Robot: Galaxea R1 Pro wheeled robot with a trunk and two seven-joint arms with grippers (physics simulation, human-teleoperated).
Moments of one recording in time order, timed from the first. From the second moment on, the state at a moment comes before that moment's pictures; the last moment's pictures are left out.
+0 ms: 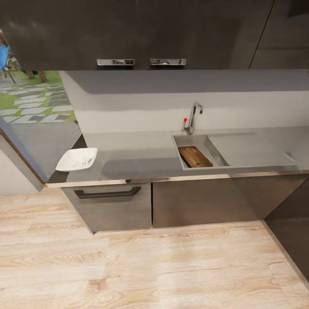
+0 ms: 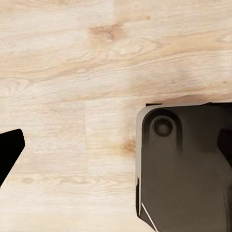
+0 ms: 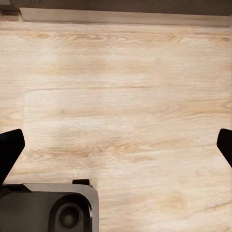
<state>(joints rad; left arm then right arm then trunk) 0.33 0.12 -0.25 -0.69 0.16 -0.43 0.27 0.19 0.01 -0.29 -0.56 0.22 -0.72 0.01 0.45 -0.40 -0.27</state>
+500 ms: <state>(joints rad) 0.33 0.12 -0.25 -0.69 0.16 -0.43 0.27 0.19 0.01 -0.29 -0.56 0.22 -0.72 0.01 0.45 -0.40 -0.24</state>
